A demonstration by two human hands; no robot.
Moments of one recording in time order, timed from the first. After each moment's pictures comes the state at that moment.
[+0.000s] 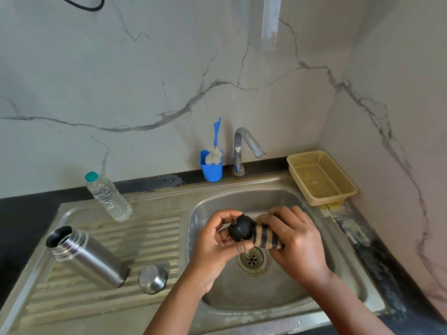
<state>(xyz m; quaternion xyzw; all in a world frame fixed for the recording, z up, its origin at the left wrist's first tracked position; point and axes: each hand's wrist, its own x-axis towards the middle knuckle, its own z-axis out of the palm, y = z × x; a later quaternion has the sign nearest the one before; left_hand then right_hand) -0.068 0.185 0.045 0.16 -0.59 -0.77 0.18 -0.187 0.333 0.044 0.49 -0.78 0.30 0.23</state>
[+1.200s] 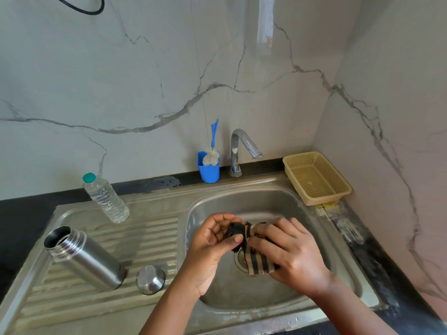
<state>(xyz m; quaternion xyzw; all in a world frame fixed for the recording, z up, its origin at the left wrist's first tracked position) -0.061 0.184 0.041 0.16 -0.54 -0.80 0.18 -0.175 0.343 0.054 0.62 -0.69 0.25 0.27</state>
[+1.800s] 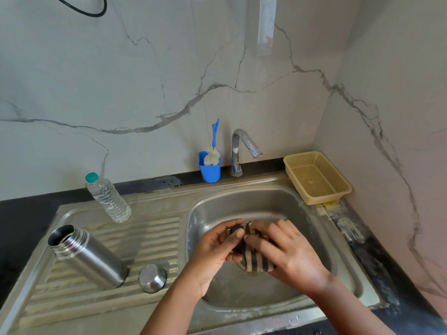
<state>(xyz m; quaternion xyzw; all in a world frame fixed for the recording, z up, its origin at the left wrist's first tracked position) -0.055 0.188 0.045 0.20 -0.59 -0.77 0.09 -0.178 0.344 0.037 0.64 -0.69 0.24 0.25</state>
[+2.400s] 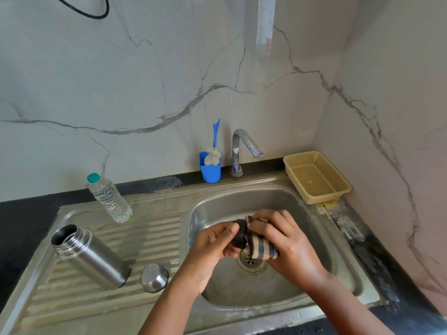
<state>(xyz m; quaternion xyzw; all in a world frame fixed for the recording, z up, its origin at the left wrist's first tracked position) -0.050 0.183 0.052 0.19 -0.60 -0.77 0.09 -0.174 0.336 0.040 0.58 -0.71 0.35 0.17</state>
